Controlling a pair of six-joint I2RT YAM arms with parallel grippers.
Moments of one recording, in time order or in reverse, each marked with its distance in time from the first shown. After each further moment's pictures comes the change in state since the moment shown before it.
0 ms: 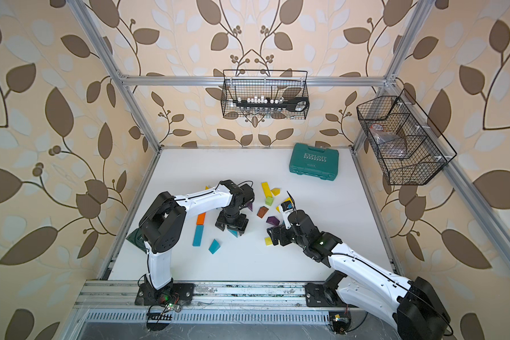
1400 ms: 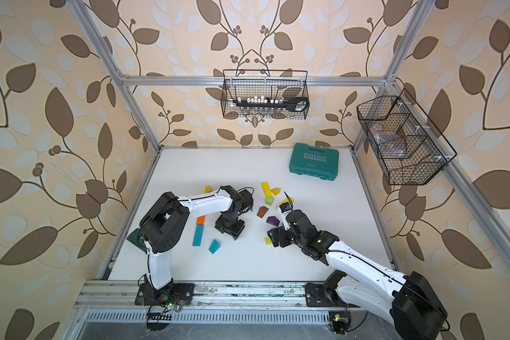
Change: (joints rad) left arm 0.002 0.006 -0.078 0.066 -0.048 0.152; right arm 0.000 0.043 0.008 -0.027 -0.025 0.008
